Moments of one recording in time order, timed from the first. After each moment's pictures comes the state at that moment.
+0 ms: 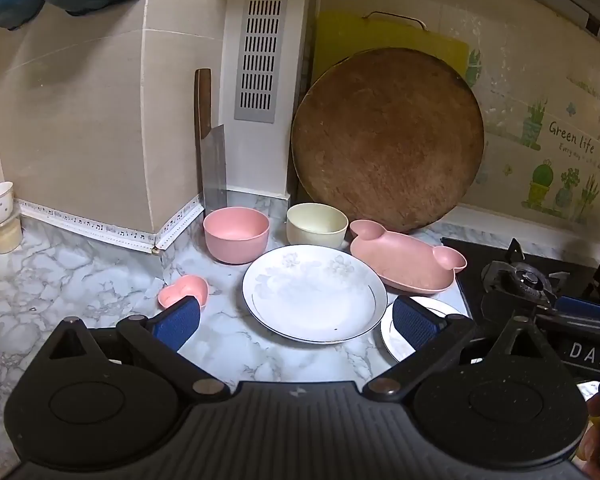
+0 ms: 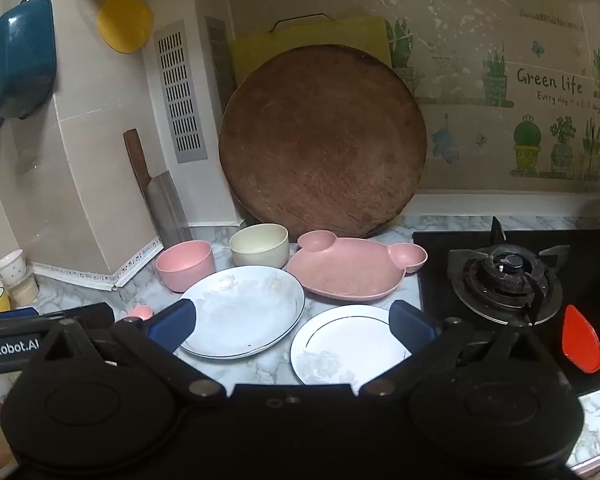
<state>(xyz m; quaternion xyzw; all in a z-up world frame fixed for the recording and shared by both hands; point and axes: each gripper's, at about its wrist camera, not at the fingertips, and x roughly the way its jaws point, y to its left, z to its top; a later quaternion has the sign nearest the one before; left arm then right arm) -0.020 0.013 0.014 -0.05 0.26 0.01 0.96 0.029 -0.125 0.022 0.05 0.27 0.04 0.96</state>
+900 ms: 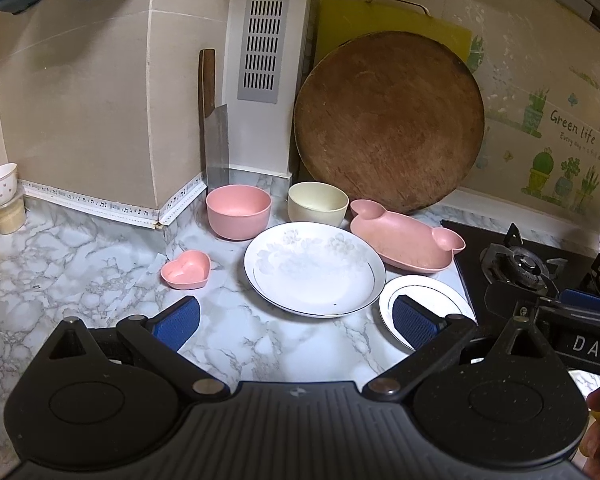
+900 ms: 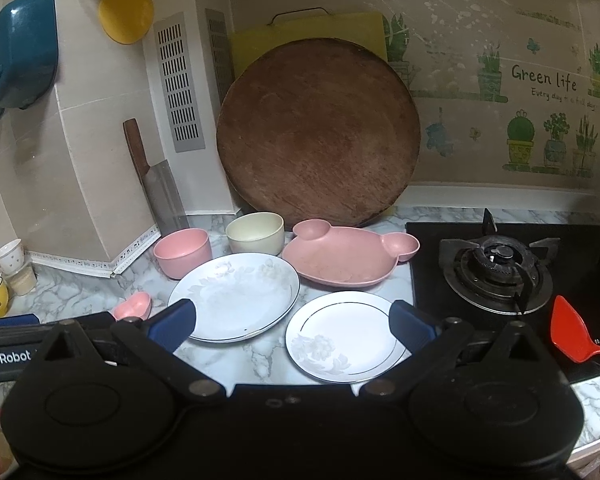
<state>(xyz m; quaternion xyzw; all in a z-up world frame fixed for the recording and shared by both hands) -0.028 0.009 0.006 -0.06 0.29 0.01 0.95 0.016 -0.128 0.026 0.04 0.28 0.04 0.96</state>
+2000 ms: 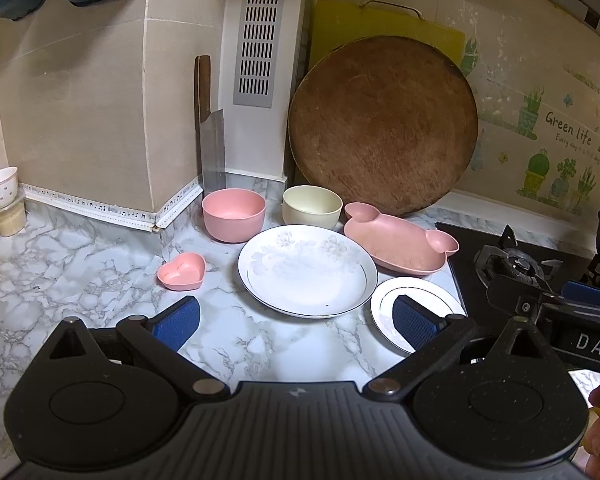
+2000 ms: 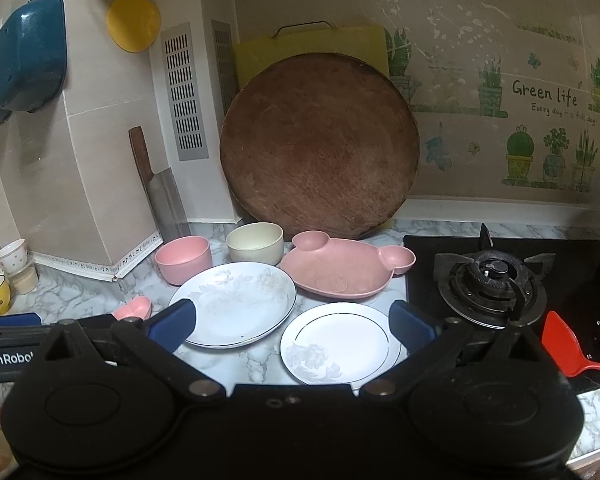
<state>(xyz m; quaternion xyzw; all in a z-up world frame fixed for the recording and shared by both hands) -0.035 0.001 0.012 -0.05 0.29 0.01 0.96 0.011 -0.135 0.034 0.03 0.27 0.04 0.96</state>
